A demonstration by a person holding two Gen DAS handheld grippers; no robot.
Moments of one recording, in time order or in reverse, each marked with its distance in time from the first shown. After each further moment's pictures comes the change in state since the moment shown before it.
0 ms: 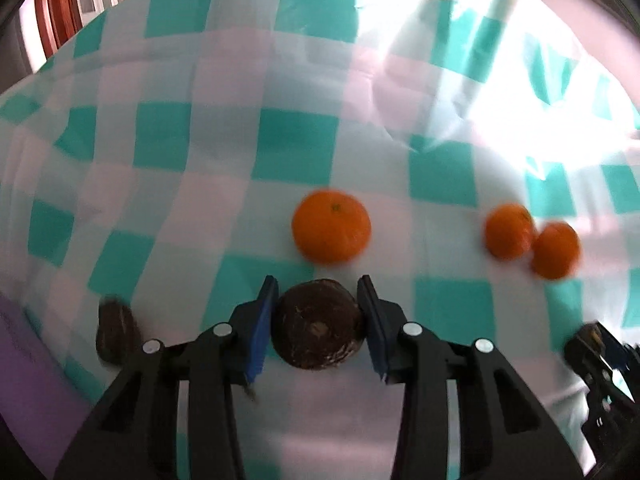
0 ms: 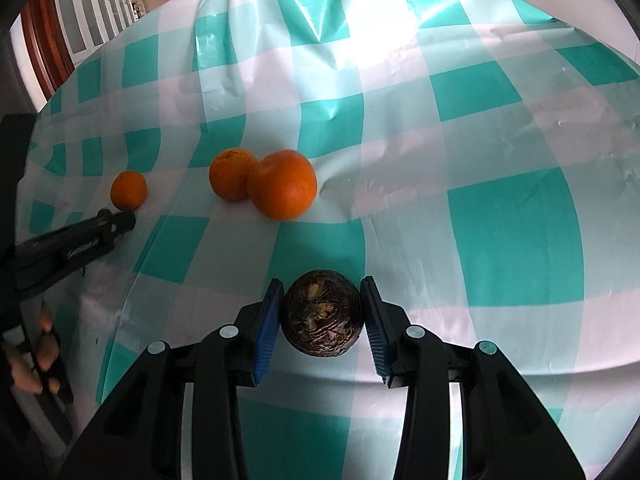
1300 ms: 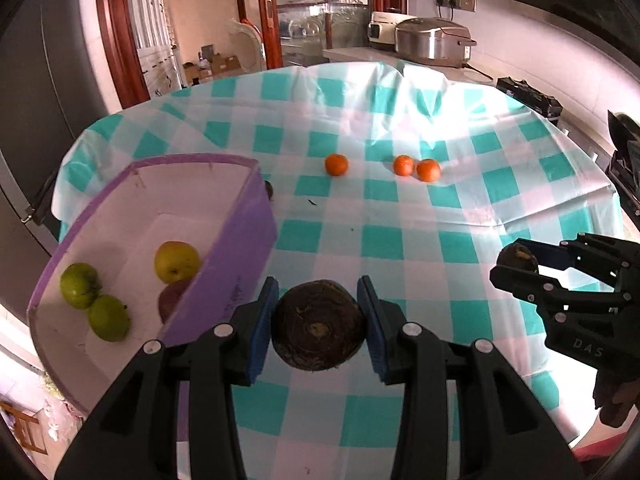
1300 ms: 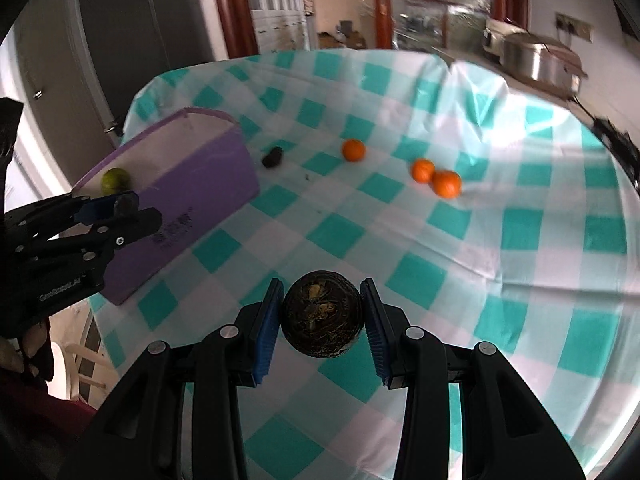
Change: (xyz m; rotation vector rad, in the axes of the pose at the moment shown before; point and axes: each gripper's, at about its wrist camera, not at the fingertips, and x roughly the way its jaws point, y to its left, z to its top) left arm -0.296 0.005 -0.173 0.019 -0.153 0.057; right arm -0.205 0.047 -0.087 -0.437 -0.037 0.350
